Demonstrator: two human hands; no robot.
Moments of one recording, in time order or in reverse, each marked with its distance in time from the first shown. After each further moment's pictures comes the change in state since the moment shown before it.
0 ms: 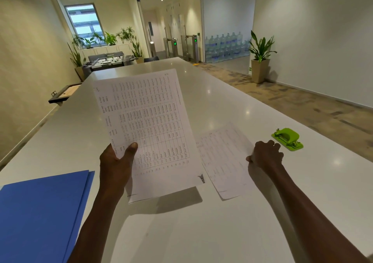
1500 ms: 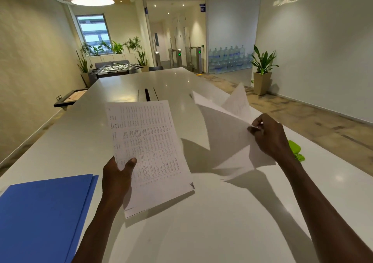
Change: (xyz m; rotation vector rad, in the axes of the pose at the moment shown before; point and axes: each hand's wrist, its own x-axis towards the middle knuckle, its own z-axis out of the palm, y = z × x) left_hand -0.002 -0.013 -0.010 0.131 0.031 -0.067; right_hand -0.024 -0.030 -0.090 0.665 0.363 -0.439
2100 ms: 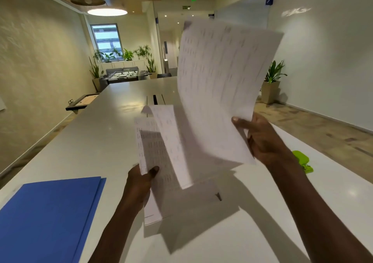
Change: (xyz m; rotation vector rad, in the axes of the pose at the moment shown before) left_hand -0.016 0.014 0.021 -0.295 -0.221 -0.208; right_hand -0.008 -0.084 0.004 1.062 -0.351 0.221
